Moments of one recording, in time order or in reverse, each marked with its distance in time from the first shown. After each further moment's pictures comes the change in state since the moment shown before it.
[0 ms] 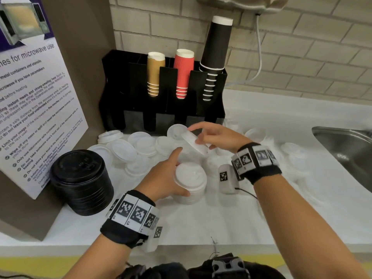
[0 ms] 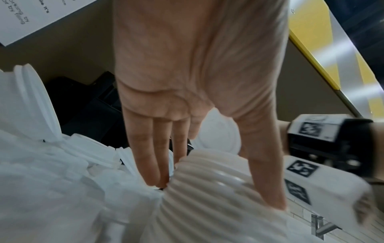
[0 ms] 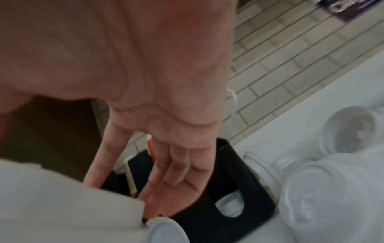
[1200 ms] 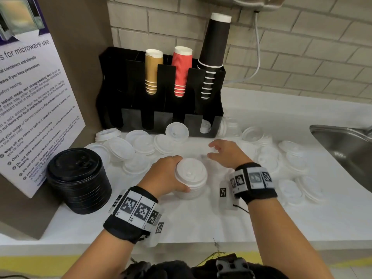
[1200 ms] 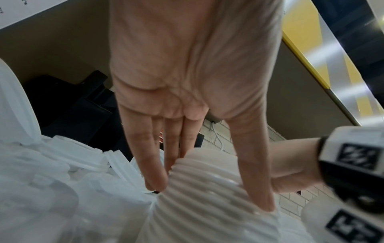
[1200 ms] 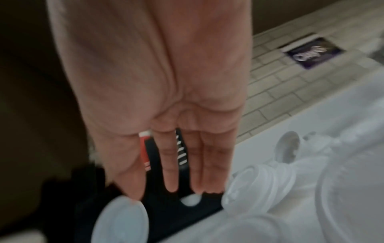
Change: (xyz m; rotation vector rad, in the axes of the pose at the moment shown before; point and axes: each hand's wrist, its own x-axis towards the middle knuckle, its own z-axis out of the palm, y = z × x) left_hand 0.001 0.015 0.000 0.096 0.033 0.003; right_hand -0.017 0.046 0.022 -0.339 0.262 0.277
